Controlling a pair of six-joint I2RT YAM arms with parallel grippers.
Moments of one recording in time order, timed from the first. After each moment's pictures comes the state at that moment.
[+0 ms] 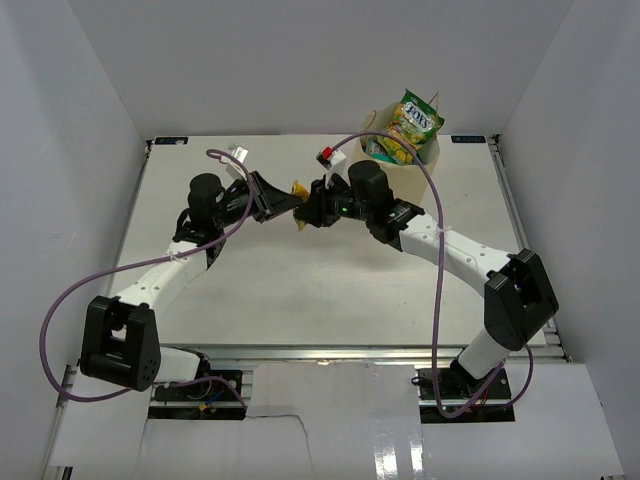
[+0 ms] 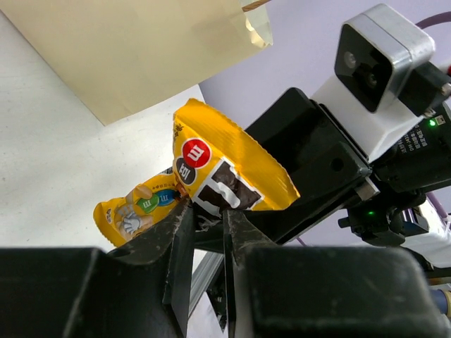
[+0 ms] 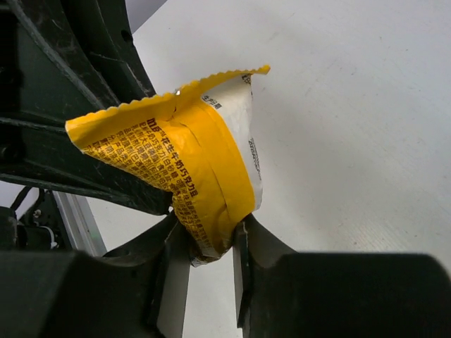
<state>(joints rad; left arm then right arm) -0.27 1.34 0.87 0.38 0.73 -0.97 0.73 1.61 1.25 0.05 -0.36 0.27</state>
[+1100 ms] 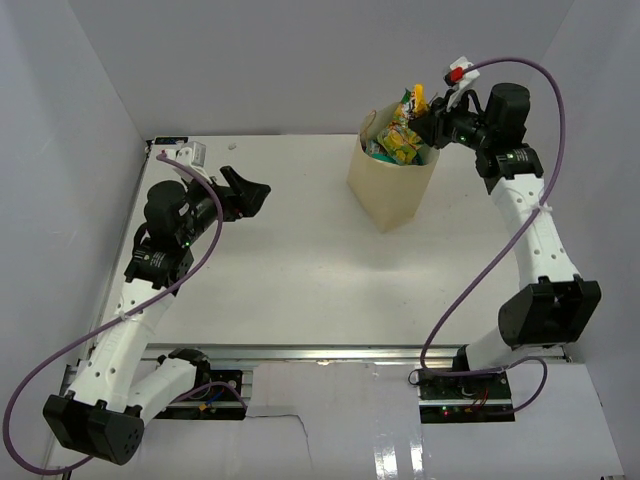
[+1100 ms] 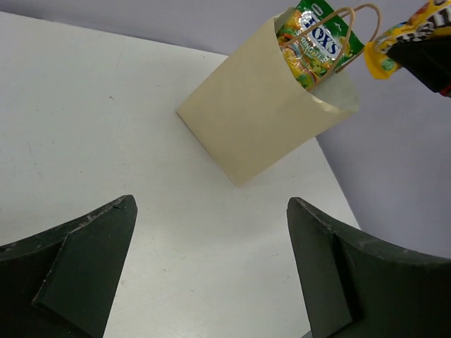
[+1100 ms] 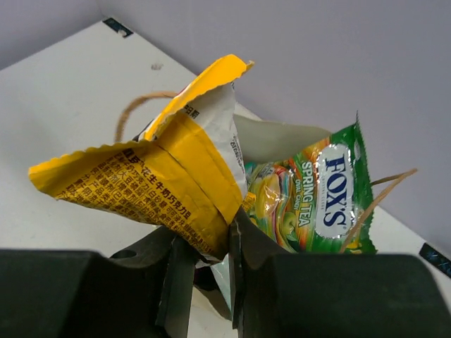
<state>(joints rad) -0.27 0.95 1.01 -0.16 0.25 -0.51 0.10 1.50 1.61 -0.24 -0.66 -0.16</state>
